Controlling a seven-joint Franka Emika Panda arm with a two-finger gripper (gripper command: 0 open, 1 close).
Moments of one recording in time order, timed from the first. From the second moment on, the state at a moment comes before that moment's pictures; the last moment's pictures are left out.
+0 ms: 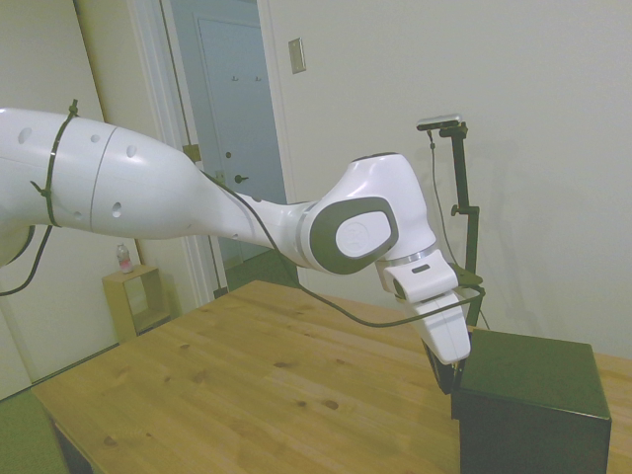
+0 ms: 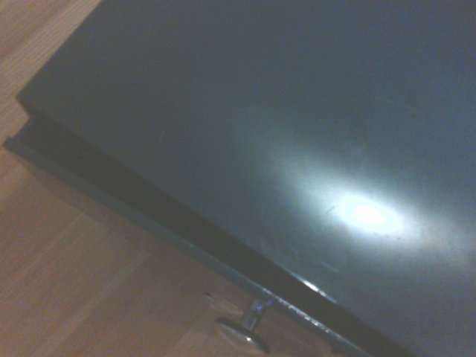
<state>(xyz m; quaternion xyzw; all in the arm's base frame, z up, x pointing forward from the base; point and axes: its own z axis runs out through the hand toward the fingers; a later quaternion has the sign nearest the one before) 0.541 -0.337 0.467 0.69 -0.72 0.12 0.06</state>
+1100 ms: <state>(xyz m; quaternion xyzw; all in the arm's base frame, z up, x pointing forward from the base) 0.559 -0.307 0.459 0.71 -0.70 0.11 0.05</state>
